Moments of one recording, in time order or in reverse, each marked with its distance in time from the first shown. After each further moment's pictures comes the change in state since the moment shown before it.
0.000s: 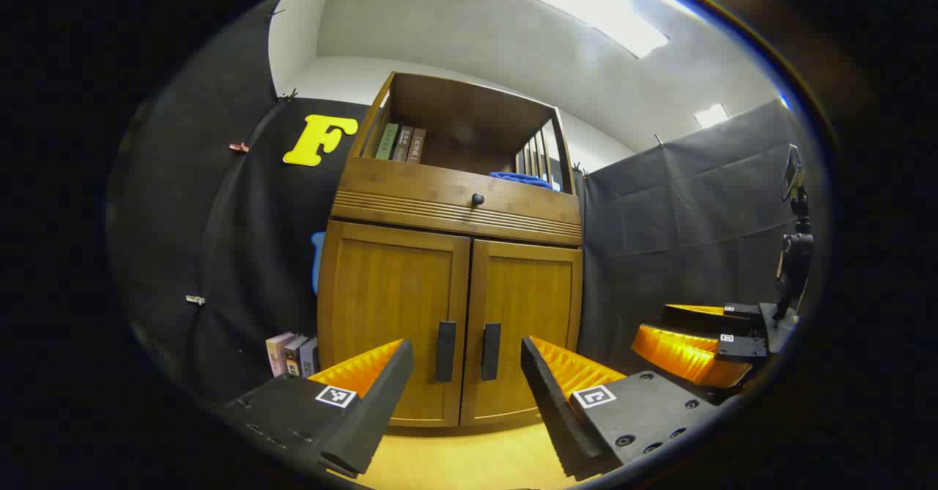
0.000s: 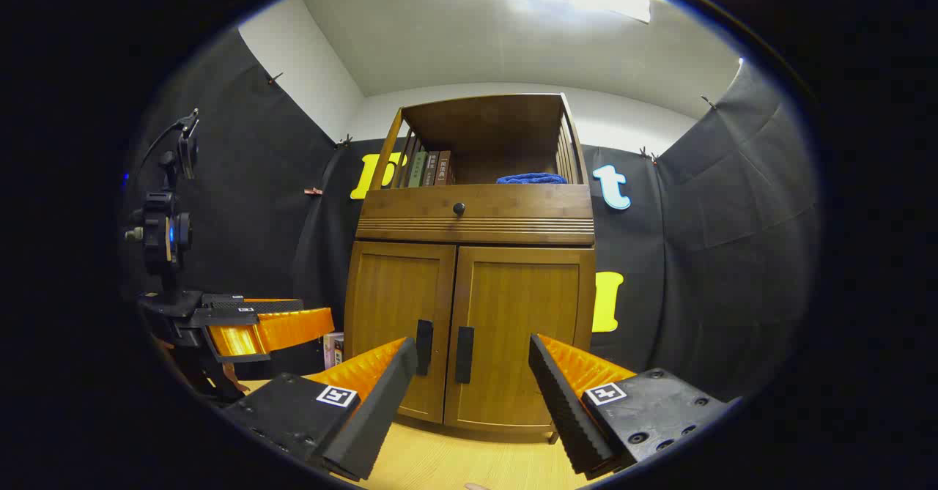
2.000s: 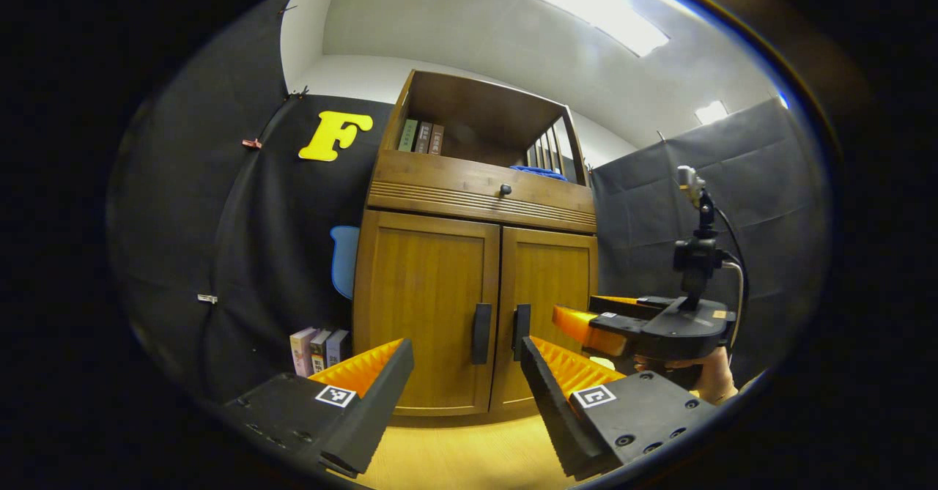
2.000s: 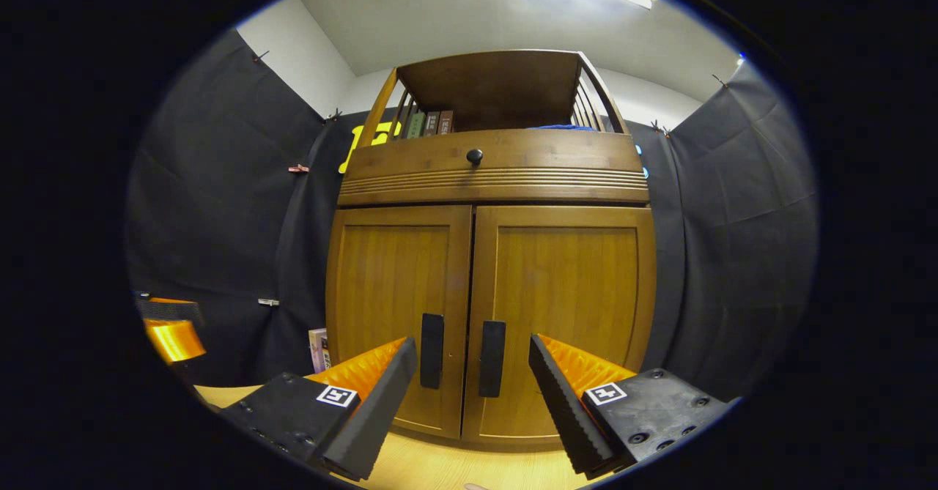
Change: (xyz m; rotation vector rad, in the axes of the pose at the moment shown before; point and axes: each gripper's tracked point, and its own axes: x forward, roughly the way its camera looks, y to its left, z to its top) left arm -0.047 0.076 -0.023 0.009 -0.003 0.032; right arm 0.077 0.018 -0.046 0.012 0.102 -0.047
